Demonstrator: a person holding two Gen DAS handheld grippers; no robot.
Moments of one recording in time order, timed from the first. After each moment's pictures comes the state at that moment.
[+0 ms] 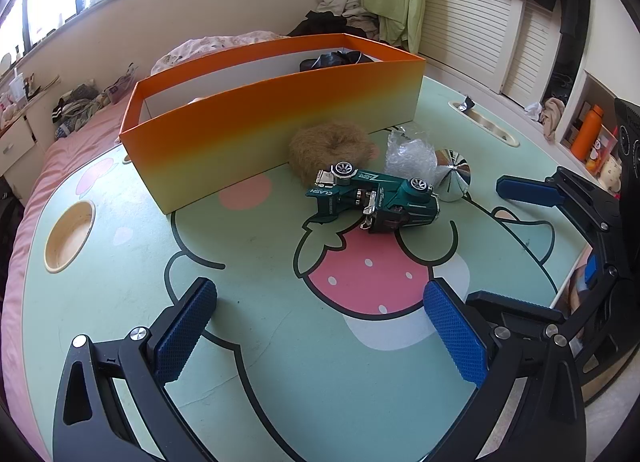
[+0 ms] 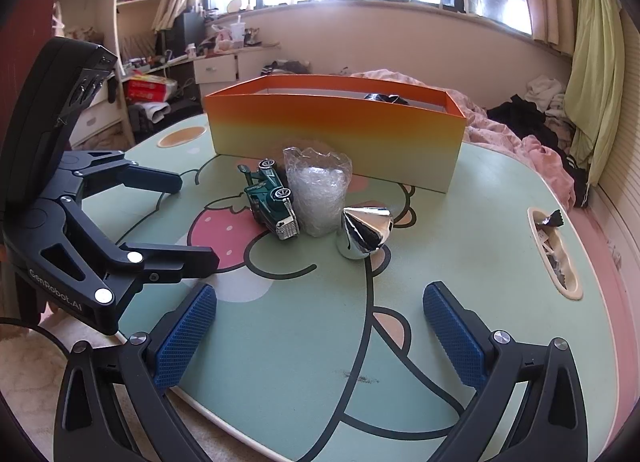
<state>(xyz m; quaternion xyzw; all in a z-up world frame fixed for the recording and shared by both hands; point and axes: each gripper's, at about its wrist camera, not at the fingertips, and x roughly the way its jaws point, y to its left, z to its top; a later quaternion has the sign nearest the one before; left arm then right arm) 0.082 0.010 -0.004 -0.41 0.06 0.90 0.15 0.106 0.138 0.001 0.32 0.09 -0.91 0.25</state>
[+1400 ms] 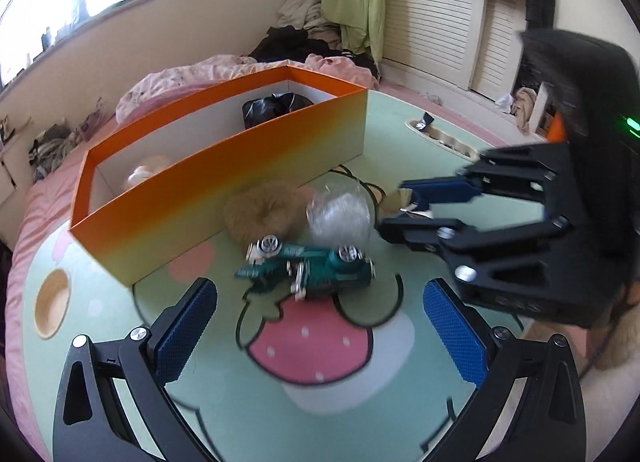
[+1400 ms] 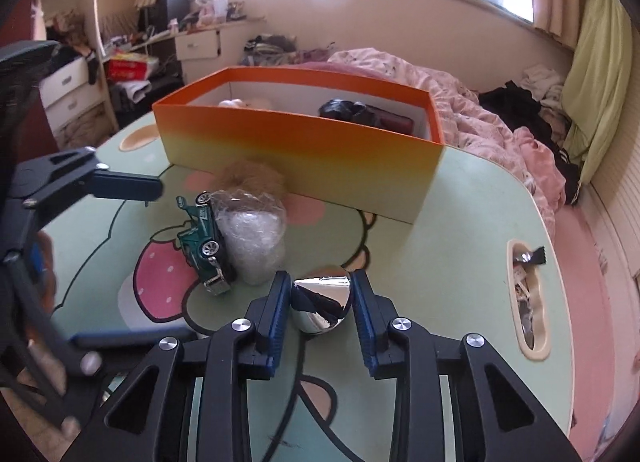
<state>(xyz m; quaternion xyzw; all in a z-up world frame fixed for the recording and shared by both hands) 0.063 0.051 0.017 -0.39 0.09 0.89 0.21 0.054 0.147 0.030 0.37 0.11 -0.90 0.22</state>
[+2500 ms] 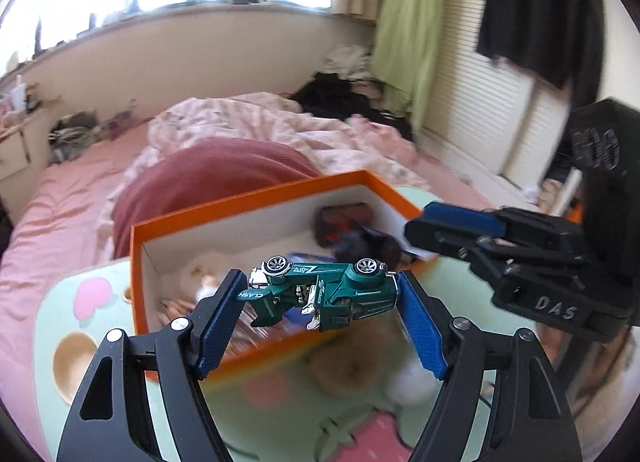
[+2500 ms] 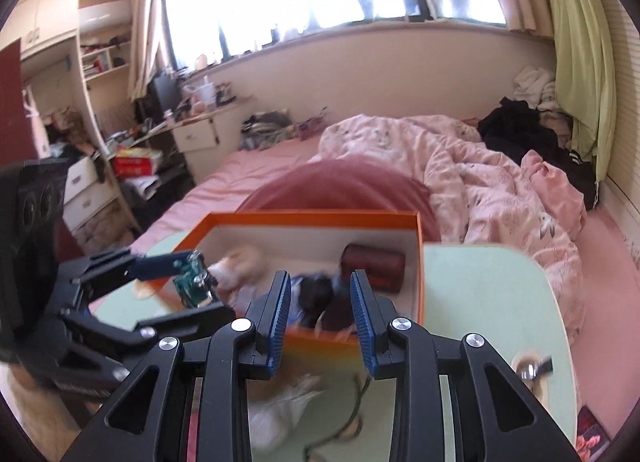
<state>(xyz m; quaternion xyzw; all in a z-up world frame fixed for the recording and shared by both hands) -0.015 0.005 0.065 -0.33 -0.01 0.93 0.15 -0.030 0.149 0.096 0.29 -0.02 -0.92 0.25</state>
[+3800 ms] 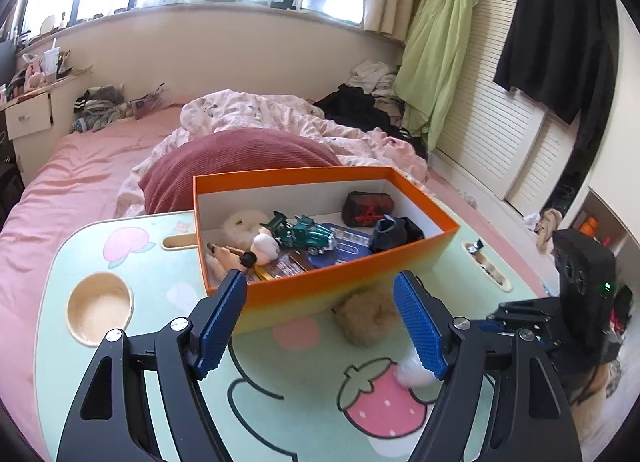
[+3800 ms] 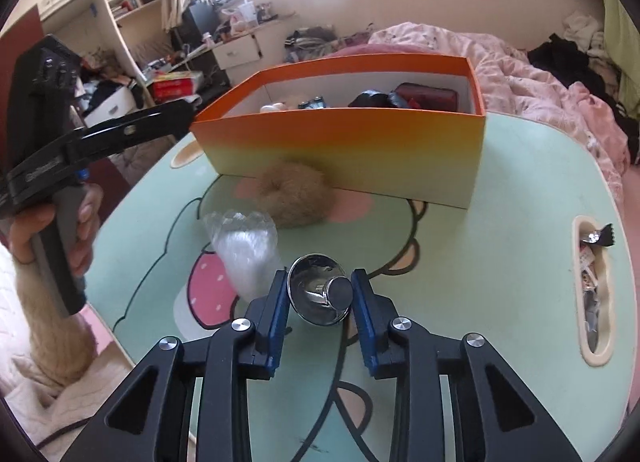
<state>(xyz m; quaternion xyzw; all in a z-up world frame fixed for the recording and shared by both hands) 0.039 -0.039 0.066 -0.32 -0.07 0.94 0.14 0.036 0.157 0.029 0.42 0.03 -0.85 0.32</state>
